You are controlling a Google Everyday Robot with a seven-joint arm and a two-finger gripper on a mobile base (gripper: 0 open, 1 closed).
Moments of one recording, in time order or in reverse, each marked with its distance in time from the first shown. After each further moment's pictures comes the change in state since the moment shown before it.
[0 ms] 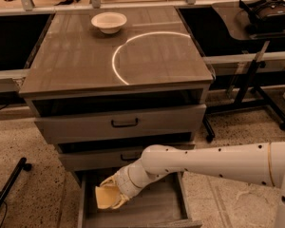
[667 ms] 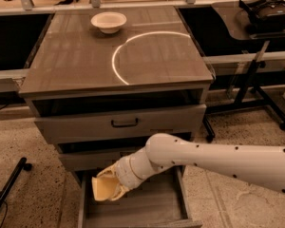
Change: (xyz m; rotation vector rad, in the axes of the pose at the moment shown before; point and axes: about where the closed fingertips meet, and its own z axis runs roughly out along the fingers) arm -0.035 -0.024 -0.043 0.050 -0.029 -0.065
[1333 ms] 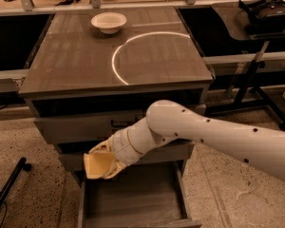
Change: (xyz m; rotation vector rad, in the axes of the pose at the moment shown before) arm -0.057 -0.071 -0.078 0.038 -0.017 -0.076
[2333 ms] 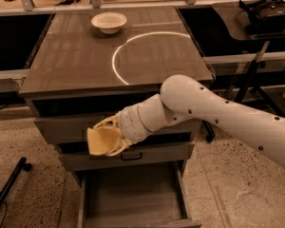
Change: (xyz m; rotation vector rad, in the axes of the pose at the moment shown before) arm -0.004 -0.051 -0.059 0.096 -0.017 -0.001
